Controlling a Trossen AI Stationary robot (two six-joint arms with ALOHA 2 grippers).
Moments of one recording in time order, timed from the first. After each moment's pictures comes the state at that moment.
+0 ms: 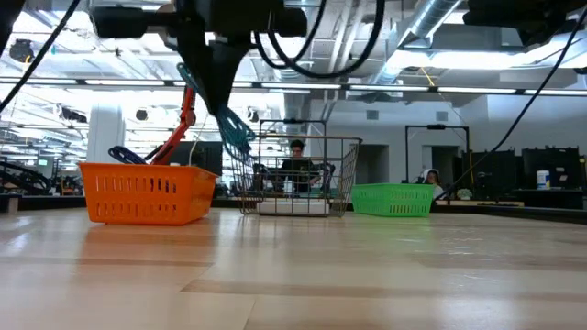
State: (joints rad) left arm -0.39 2.14 1.89 -1.57 -0.53 0.46; right arm 0.80 0.92 0.59 -0.19 1.02 0.45
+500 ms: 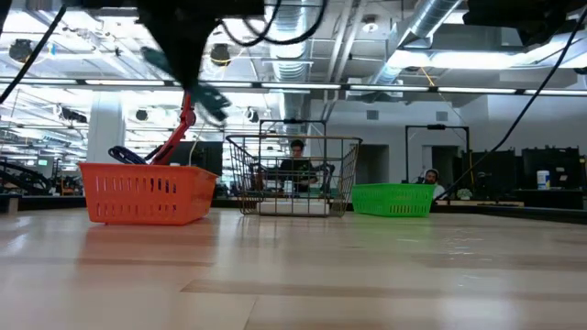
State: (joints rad) left arm -0.40 1.95 1.76 -1.57 -0.52 0.29; right arm 0.80 0.92 0.59 -0.19 1.02 0.45
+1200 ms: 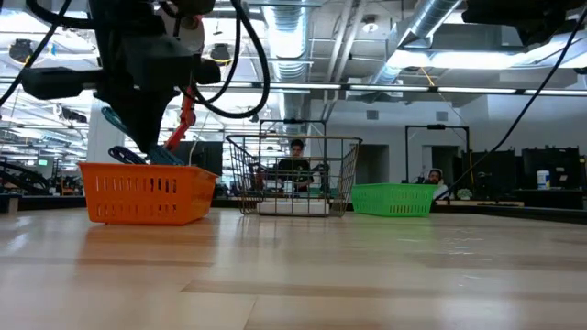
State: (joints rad) left arm -0.35 1.74 1.21 -1.24 -0.48 0.25; right arm 0.79 0.92 0.59 -0.17 1.02 0.45
